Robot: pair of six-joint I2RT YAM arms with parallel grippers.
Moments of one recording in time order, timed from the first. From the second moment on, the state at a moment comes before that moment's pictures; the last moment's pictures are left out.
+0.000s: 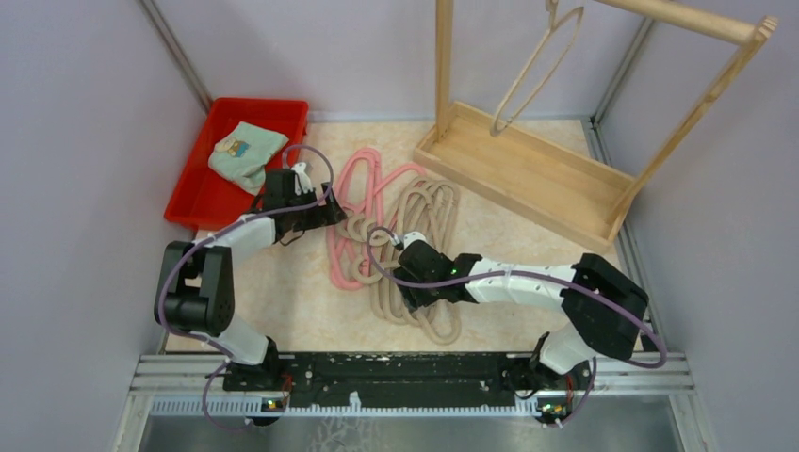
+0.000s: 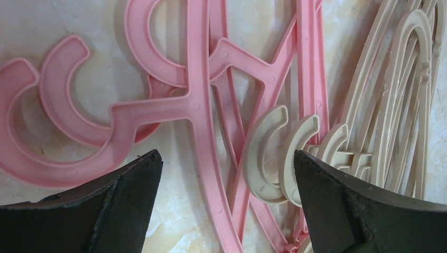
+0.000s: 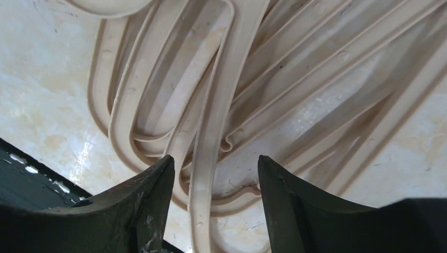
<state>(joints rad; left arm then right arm) -0.16 1.58 0.86 -0.02 0.25 -0.33 1.03 1.46 0.82 -0.34 0.13 0.45</state>
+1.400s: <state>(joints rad) -0.16 1.54 0.84 -0.02 0.24 -0.34 0.97 0.91 1.15 -0.66 0.12 0.67</state>
